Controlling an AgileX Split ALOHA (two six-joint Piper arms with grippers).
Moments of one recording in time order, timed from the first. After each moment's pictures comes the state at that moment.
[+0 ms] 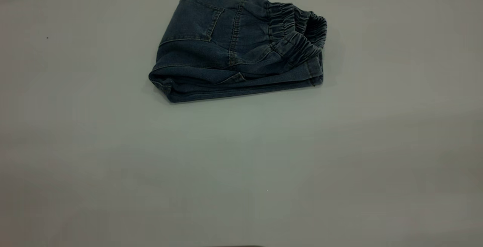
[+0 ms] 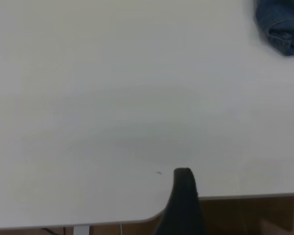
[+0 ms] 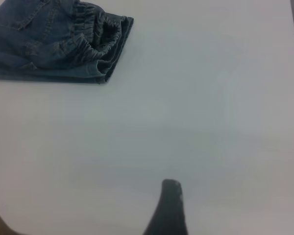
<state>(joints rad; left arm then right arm) -0.04 -0.02 -0.49 0.01 1.13 -0.01 -0.06 -0.01 -0.48 0.21 1.15 -0.15</state>
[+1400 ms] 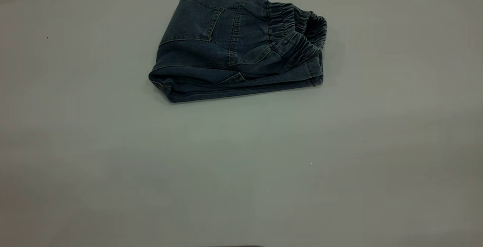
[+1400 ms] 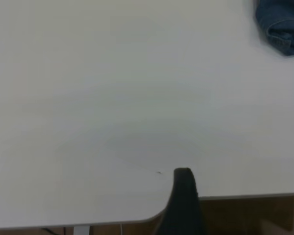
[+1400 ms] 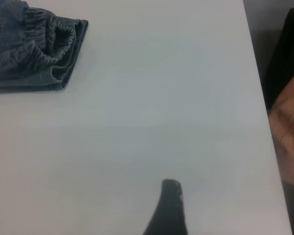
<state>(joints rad) -0.04 -0.02 -0.49 0.01 1.13 -0.01 -0.06 -0.01 -0.48 0.09 1.14 -0.04</state>
